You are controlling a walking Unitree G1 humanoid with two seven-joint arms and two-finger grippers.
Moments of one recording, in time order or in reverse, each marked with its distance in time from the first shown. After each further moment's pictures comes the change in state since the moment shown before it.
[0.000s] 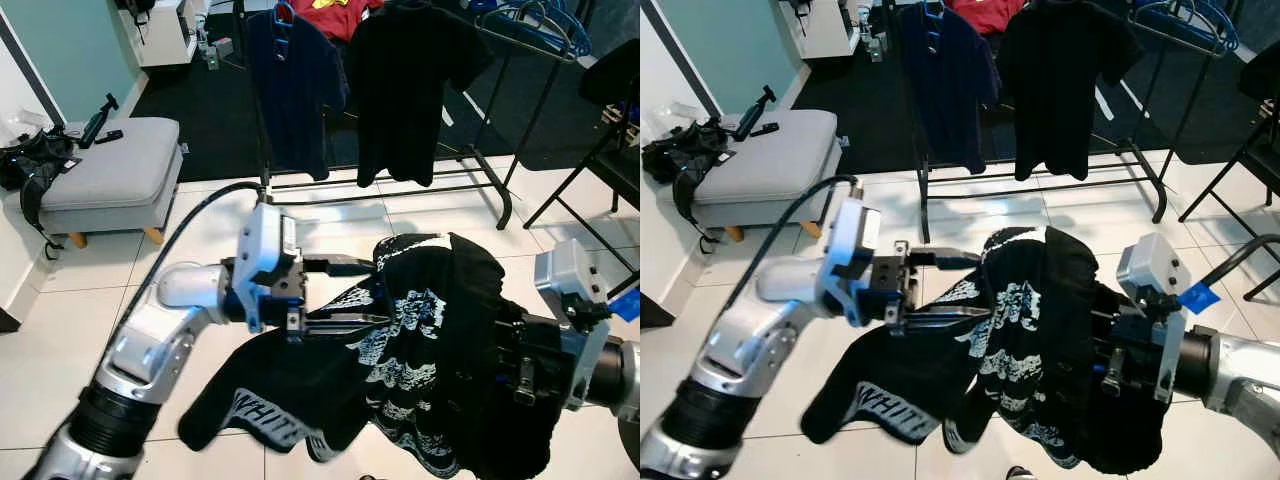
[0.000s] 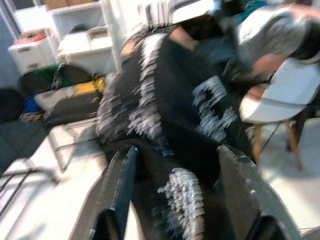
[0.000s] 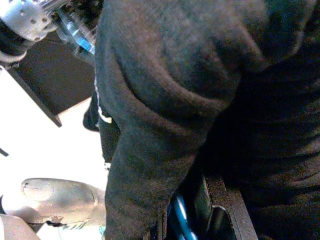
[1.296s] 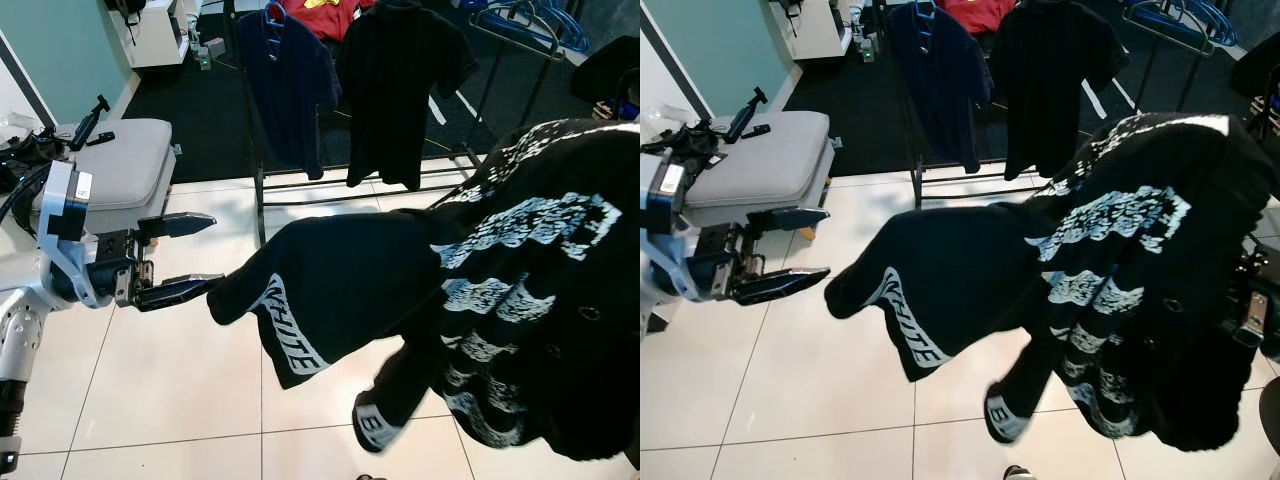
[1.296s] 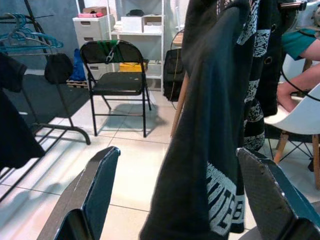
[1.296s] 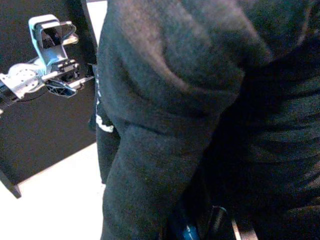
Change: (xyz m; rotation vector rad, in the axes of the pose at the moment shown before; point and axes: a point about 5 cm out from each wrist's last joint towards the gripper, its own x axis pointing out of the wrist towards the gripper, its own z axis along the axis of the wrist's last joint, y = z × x) left arm -0.123 0.023 0.006 -0.136 0.041 0.156; right arm -0.069 -0.016 0.052 -0.049 -0.309 -0.129
